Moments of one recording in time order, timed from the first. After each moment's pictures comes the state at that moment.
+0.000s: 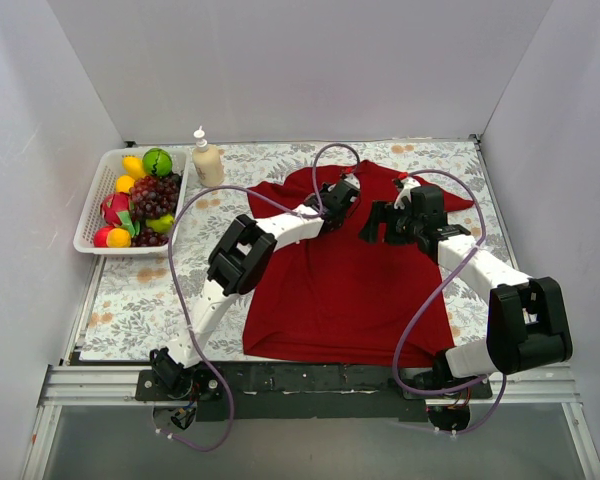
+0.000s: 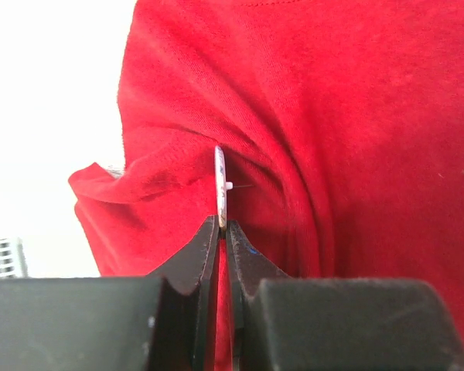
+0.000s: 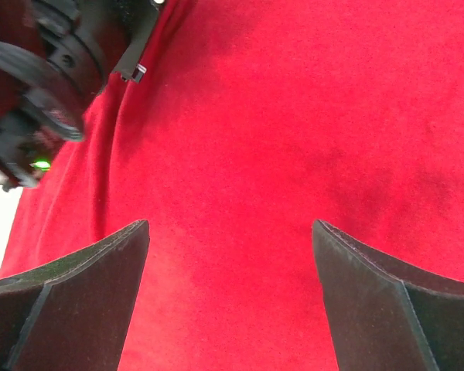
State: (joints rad) left arm -0.77 2.45 1.90 -0.24 -0.73 0.24; right arm 0.26 1.40 0.82 -0.12 -0.31 0.29
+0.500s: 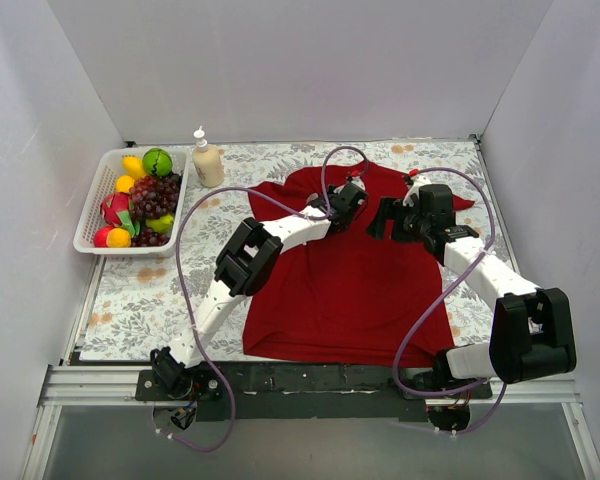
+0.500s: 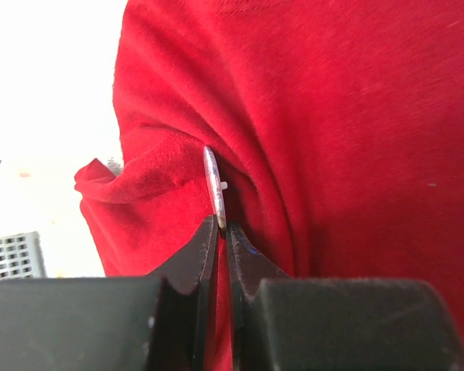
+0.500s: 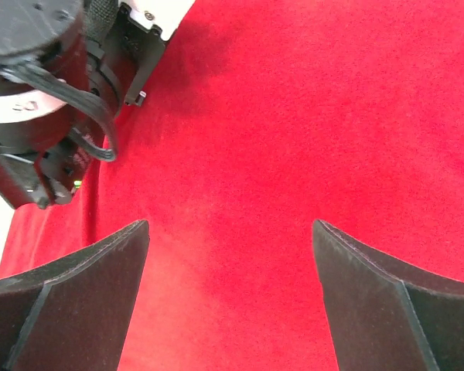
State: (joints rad) left arm -0.81 2.53 2.02 -0.31 -0.80 0.25; right arm 0.22 1.35 0.82 -0.14 -0.28 0.29
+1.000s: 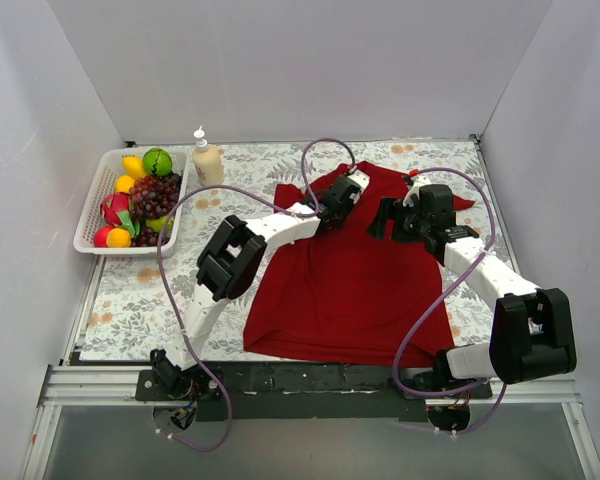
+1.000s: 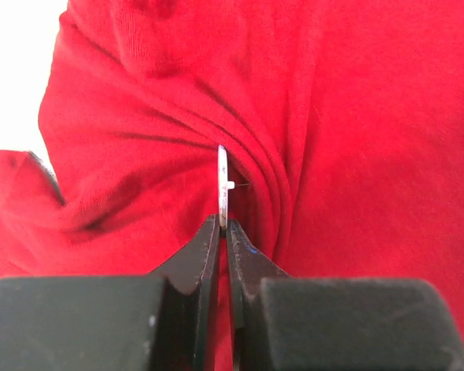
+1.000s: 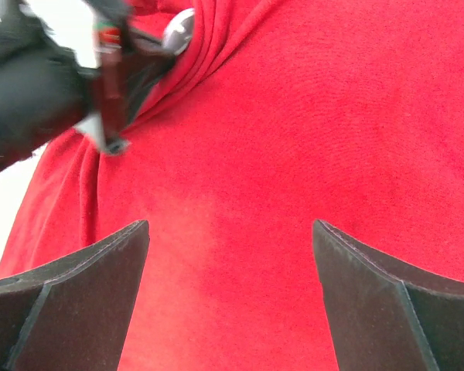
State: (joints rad) left arm -0.80 2.34 1.85 -0.25 -0.35 0.02; right arm 0.22 1.35 0.82 -0.15 -0.27 0.29
